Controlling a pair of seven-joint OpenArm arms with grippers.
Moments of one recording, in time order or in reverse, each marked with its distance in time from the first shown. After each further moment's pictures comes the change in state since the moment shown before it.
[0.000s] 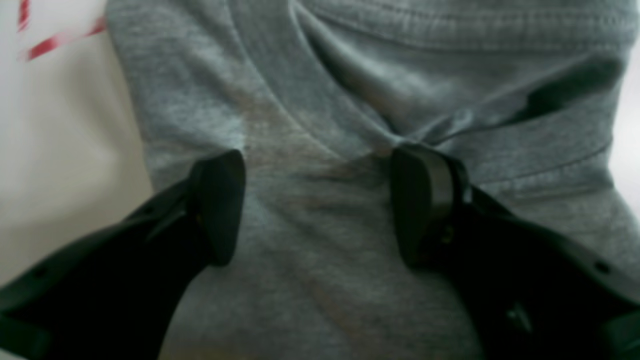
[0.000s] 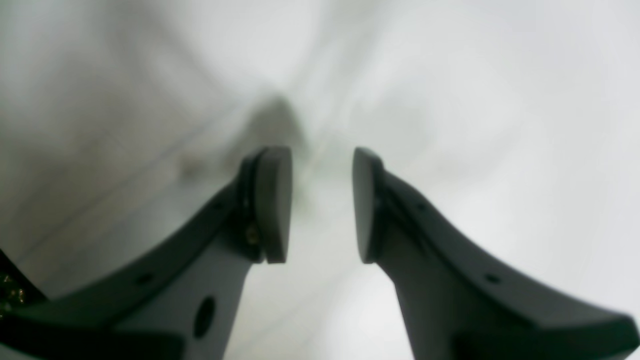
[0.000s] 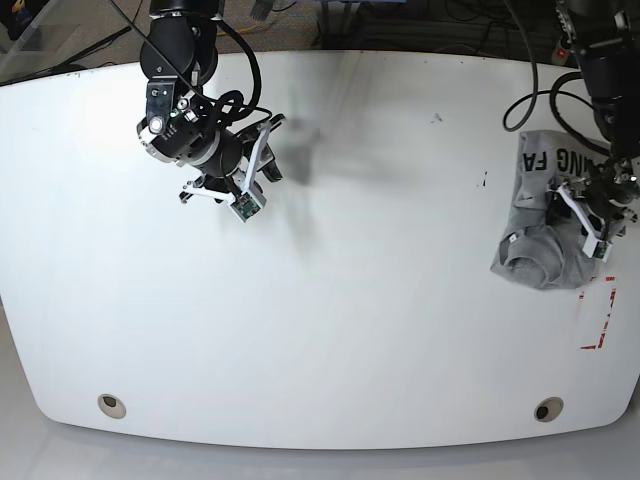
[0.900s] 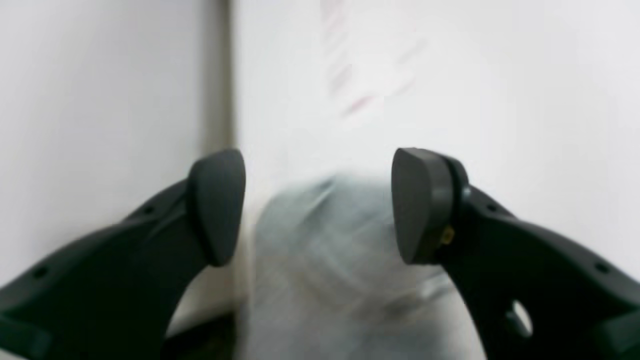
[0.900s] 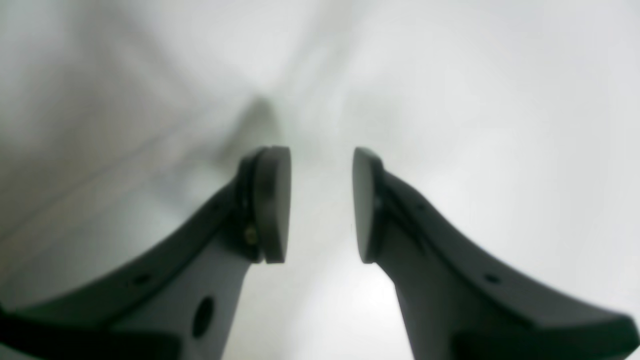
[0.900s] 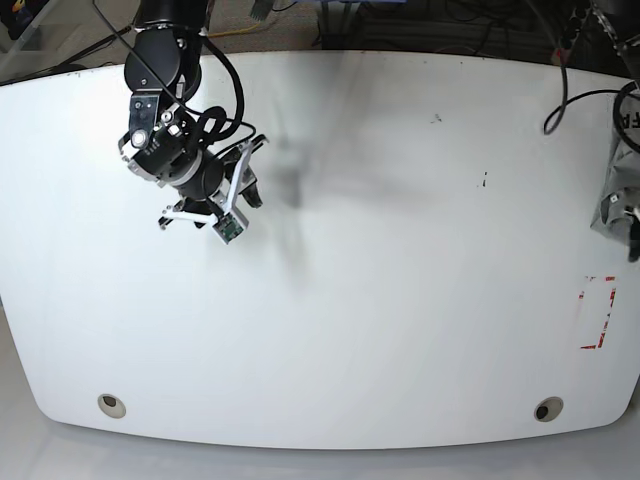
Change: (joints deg) left arm 1.5 -6.0 -14.0 18.0 5.4 -5.0 -1.7; right arm 4.4 3.5 1.7 1.3 -1.2 0.2 0.8
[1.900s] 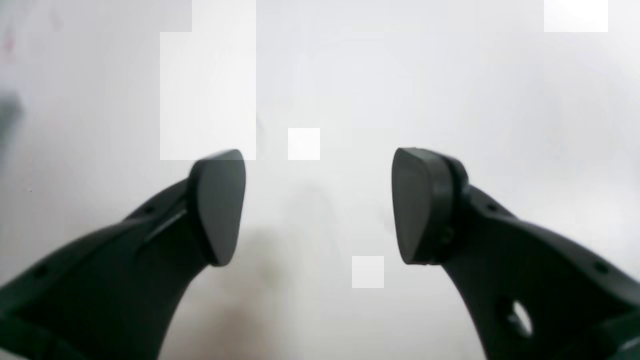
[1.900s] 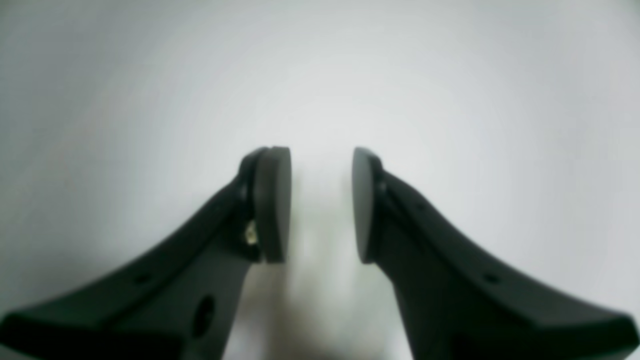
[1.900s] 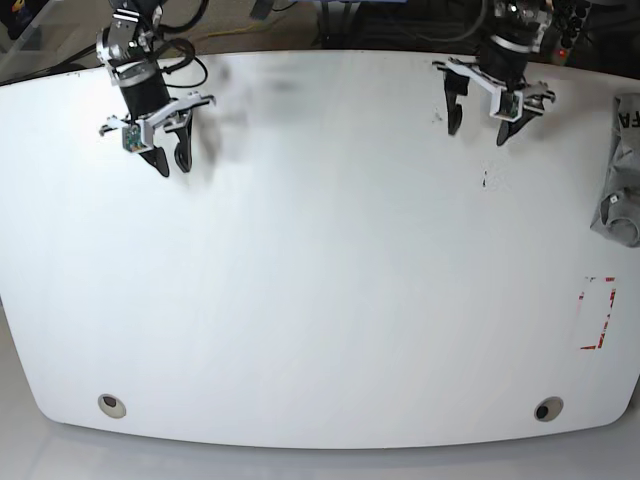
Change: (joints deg) left arm 46.5 34.3 18.8 28.3 6.2 24.3 -27.8; right arm -25.4 1.1 16.5 -12.2 -3.7 -9.3 59.3
